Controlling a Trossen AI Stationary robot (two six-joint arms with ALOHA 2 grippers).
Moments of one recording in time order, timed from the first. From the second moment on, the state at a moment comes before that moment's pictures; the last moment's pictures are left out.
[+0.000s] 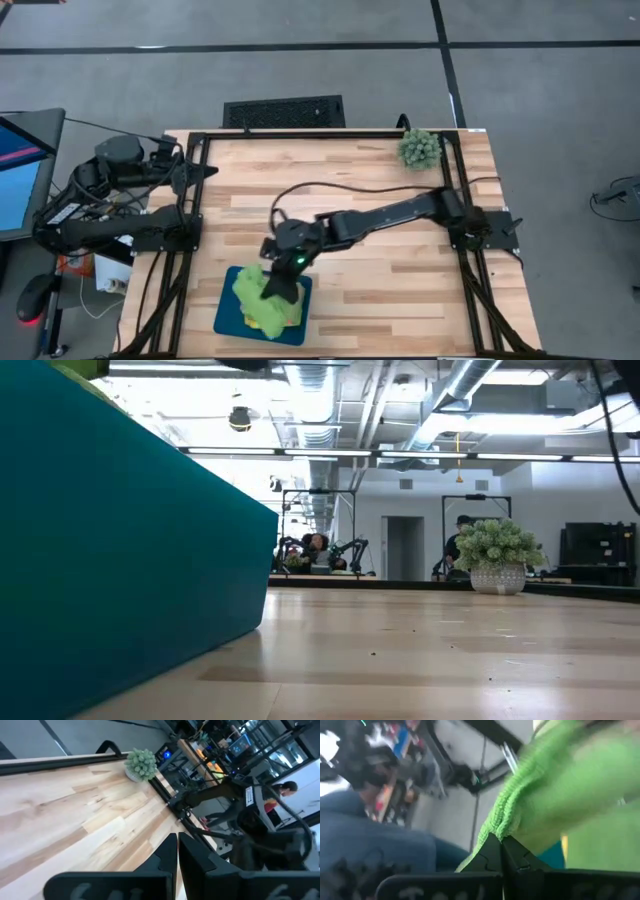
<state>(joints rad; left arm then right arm) 0.40 0.51 1.04 -0.80 0.15 -0.77 0.24 2.20 2.04 -0.30 -0.50 0.76</state>
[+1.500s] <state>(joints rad) 0.40 0.51 1.04 -0.83 0.07 -0.67 0.21 2.46 2.23 -0.40 -0.92 0.58</state>
